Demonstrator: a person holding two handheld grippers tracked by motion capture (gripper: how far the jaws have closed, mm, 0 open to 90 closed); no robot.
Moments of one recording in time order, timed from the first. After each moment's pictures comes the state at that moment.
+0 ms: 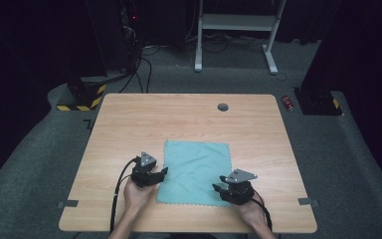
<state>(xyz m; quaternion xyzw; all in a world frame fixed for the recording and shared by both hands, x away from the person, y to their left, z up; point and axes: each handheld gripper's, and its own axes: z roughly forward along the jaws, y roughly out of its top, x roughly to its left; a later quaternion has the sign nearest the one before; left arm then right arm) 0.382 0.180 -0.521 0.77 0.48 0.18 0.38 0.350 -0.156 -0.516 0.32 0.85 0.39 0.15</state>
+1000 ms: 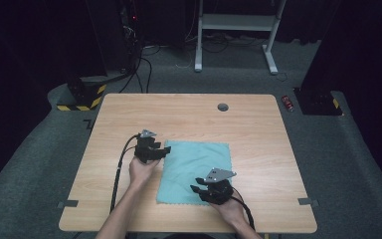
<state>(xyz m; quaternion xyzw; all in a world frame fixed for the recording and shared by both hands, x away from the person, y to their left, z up) 0.460 0.185 -0.507 0.75 0.51 0.13 0.40 0.345 -0.095 -0.505 0.26 0.86 0.44 0.09</state>
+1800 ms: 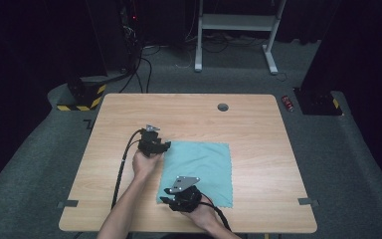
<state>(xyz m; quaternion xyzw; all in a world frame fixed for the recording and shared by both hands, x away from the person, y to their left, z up) 0.489 0.178 -0.516 0.75 0.52 0.15 0.37 0.327 -0.009 -0.513 0.18 0.88 0.43 0.05</state>
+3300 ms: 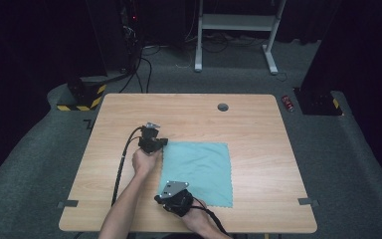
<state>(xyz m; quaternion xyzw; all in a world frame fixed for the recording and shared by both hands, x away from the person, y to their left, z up) 0.498 0.183 -0.511 0.77 0.51 0.12 0.37 0.314 0.014 -0.512 0.15 0.89 0.42 0.07</state>
